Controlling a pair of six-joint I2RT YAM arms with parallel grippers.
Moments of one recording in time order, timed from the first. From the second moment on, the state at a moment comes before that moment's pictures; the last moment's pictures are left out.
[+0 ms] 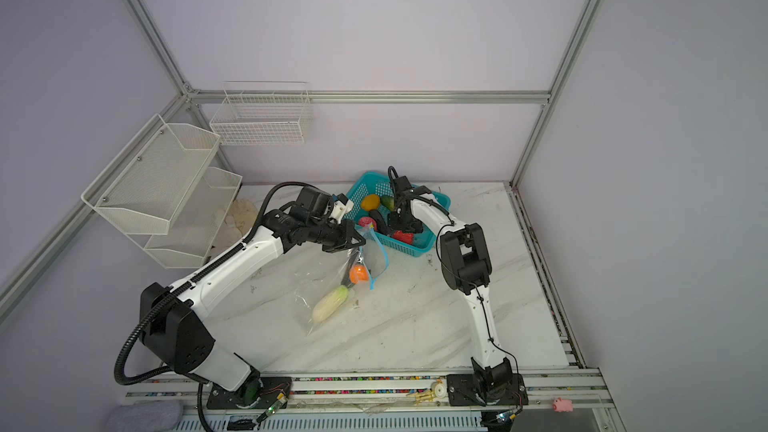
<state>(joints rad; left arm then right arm) -0.52 1.58 1.43 -0.70 0.49 -0.63 0.43 2.30 2.01 -0.94 -0.01 0.34</state>
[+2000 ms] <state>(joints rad) -0.52 1.58 1.43 -0.70 0.48 -0.63 0.29 2.05 1.76 -0.52 -0.23 0.54</state>
